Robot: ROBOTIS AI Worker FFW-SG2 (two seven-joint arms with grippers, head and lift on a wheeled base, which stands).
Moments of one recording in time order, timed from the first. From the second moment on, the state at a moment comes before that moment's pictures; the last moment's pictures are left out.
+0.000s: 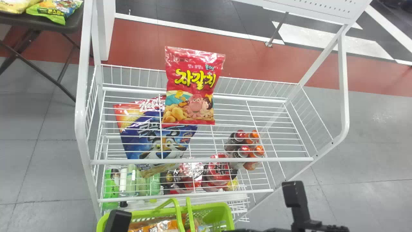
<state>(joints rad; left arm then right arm) 0.47 0.00 -0.30 -2.13 0.29 1.44 -0.84 0.72 -0.28 -0.37 -2.42 -0.62 1.29 0.40</state>
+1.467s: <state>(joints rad) 0.48 0.00 -0.31 -2.11 0.29 1.40 -0.86 1.03 -0.20 -0.14 -2.36 -0.29 -0.15 0.17</state>
